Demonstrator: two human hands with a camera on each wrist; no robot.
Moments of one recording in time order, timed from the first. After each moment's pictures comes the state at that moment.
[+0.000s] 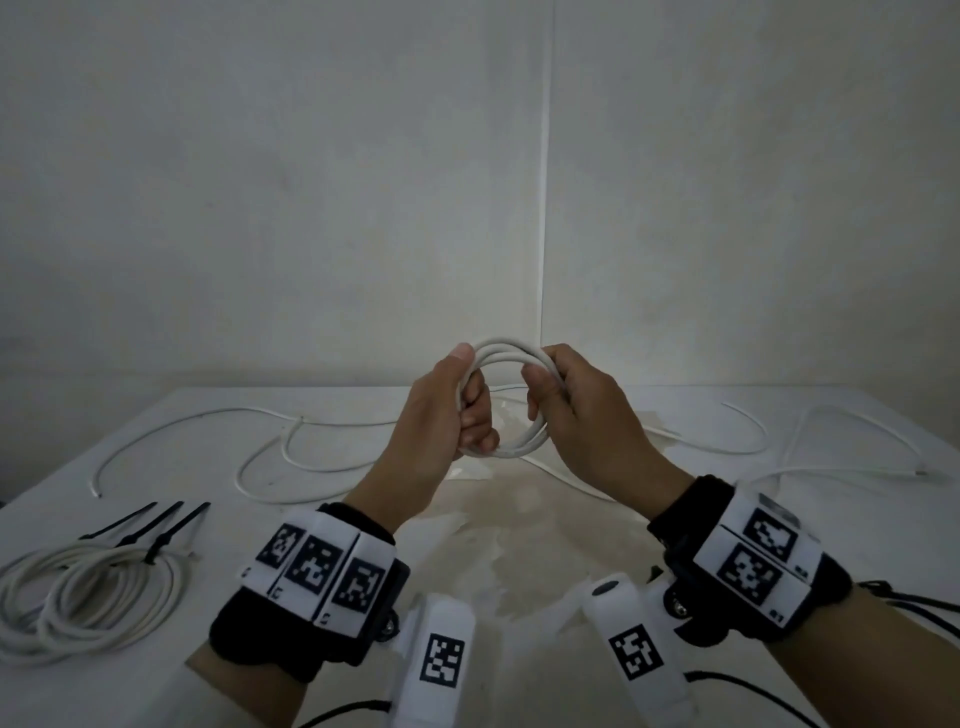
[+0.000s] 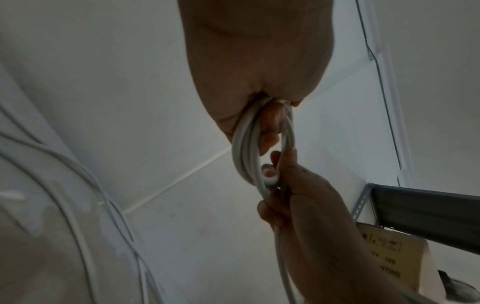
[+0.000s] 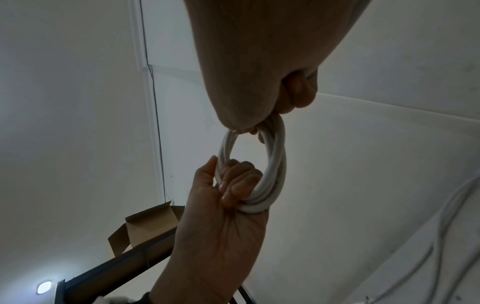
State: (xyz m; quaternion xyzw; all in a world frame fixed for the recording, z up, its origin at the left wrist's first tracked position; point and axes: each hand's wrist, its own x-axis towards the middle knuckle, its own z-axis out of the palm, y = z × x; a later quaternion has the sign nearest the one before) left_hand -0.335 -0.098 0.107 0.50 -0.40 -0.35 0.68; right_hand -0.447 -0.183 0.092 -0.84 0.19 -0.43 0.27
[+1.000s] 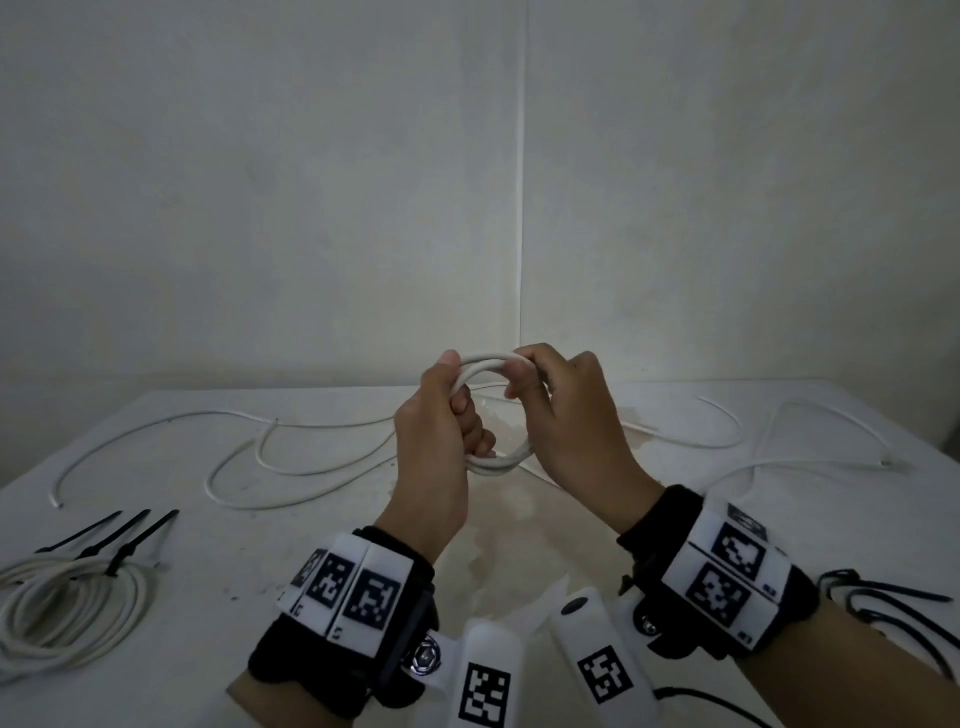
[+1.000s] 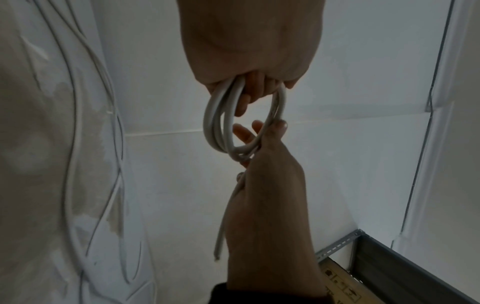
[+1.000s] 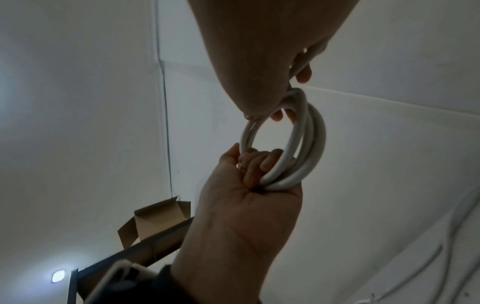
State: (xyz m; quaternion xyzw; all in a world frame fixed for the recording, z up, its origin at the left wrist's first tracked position) left_hand -0.368 -0.111 0.097 0.47 -0.24 -0.32 0.79; right_hand -0.445 -0.184 0.085 -0.82 0.26 -0.47 0.20
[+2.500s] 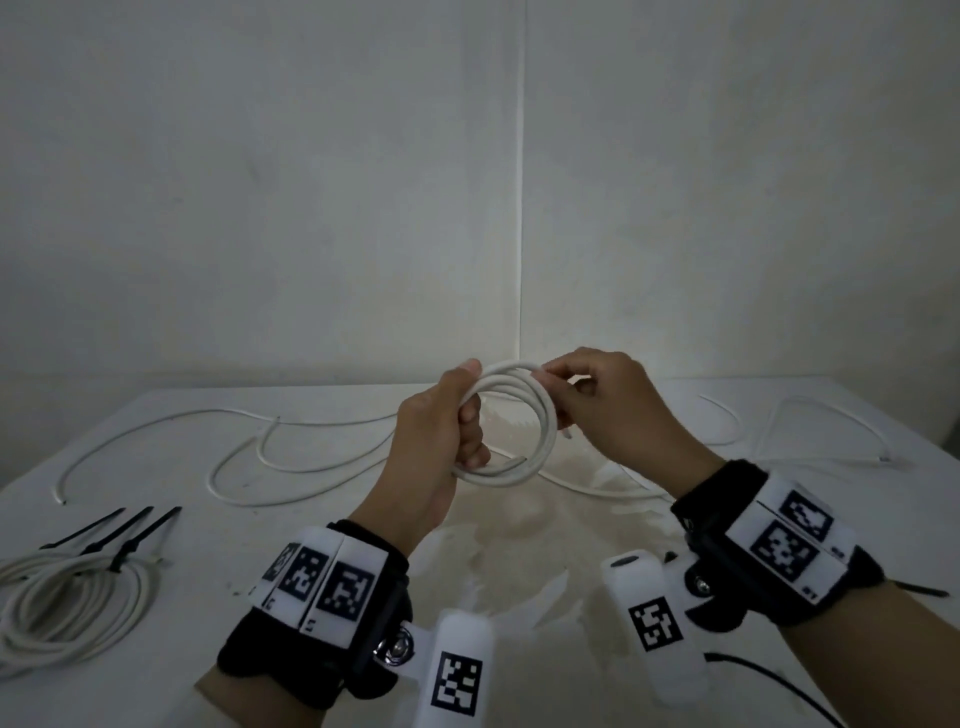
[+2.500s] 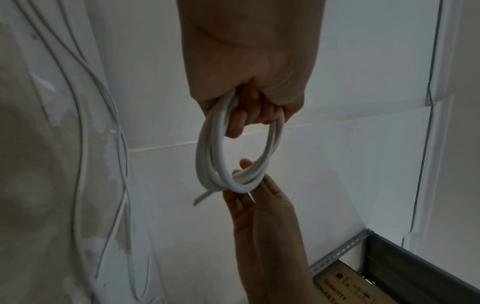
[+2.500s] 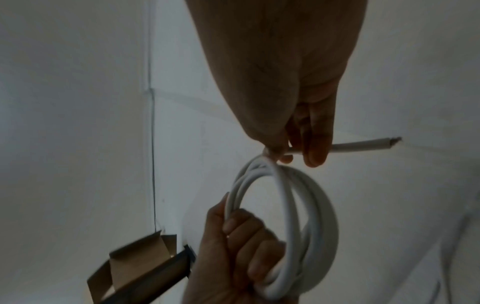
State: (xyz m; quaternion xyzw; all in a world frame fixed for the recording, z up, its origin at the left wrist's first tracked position) left_hand -0.360 -0.104 0.100 0.52 -0.31 -0.36 0.71; right_hand -0.475 -0.199 0.104 -0.81 0.27 -0.40 0.34
